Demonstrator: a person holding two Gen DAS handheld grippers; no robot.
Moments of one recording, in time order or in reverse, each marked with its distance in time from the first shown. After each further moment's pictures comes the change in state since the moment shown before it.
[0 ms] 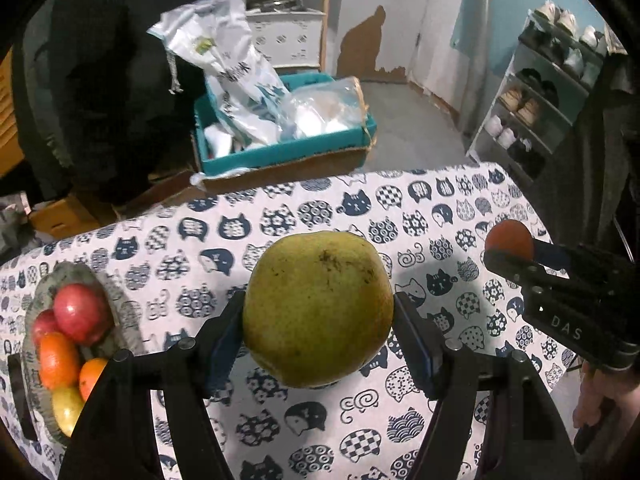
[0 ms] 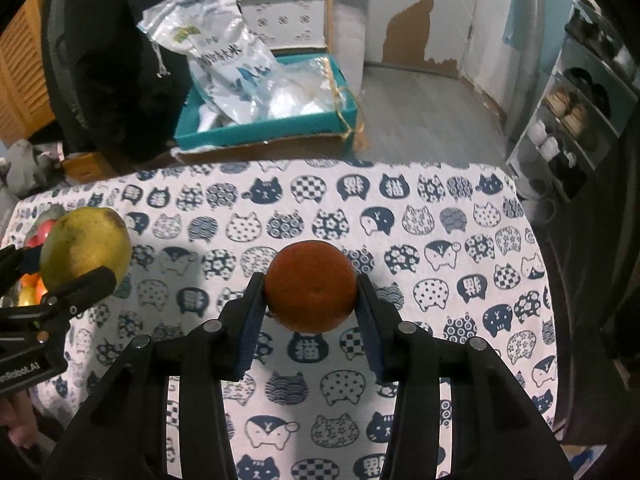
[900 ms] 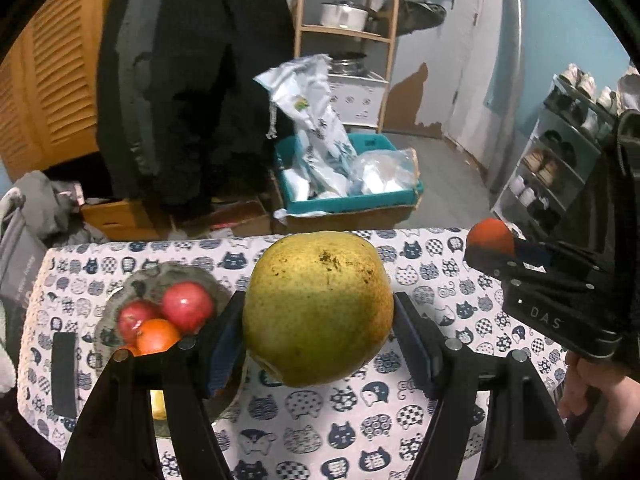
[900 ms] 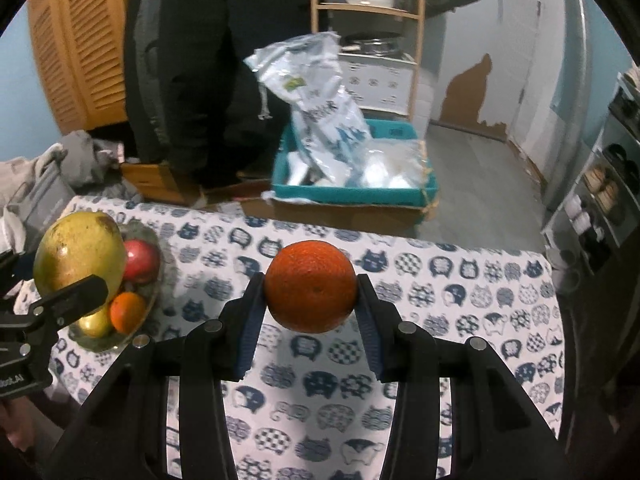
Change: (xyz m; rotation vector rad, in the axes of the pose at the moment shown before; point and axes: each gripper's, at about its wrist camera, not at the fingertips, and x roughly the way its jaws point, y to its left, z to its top) left arm -0.114 0.086 -0.015 -0.116 -0.160 0.089; right arm -0.058 0.110 0.035 -0.157 -0.137 0.127
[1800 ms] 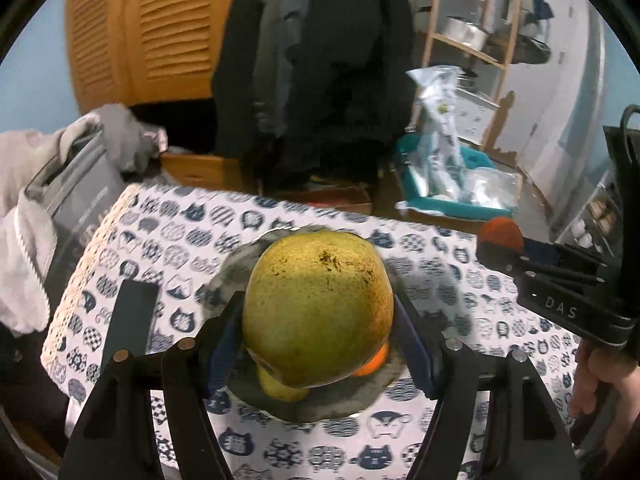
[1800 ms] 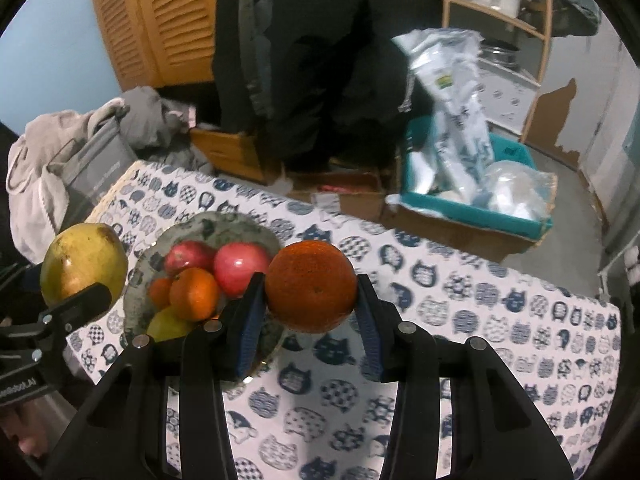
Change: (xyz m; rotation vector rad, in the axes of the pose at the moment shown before) left arm -0.009 0.166 -0.043 -0.220 0.021 0.179; right arm 0.069 0.156 0.026 -0.153 0.074 0.181
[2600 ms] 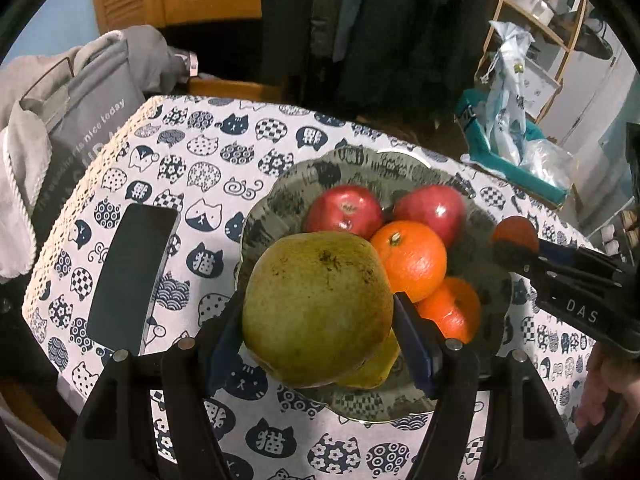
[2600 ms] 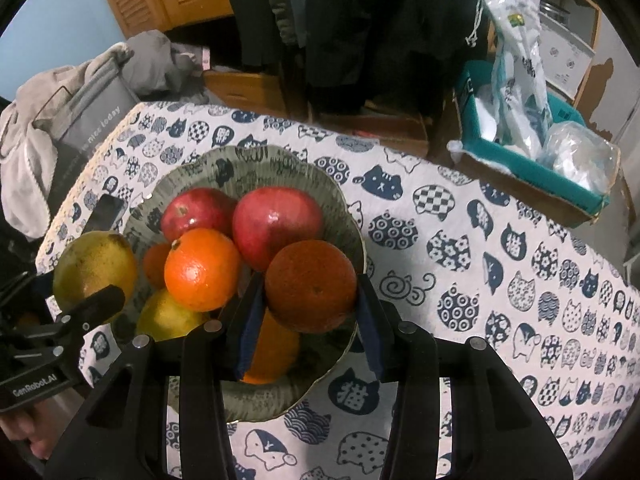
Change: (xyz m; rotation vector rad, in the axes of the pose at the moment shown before) left arm 0.075 0.054 -0.036 -0.103 0.188 0.063; right arm 0.094 0.037 -0.018 -0.010 0.184 0.067
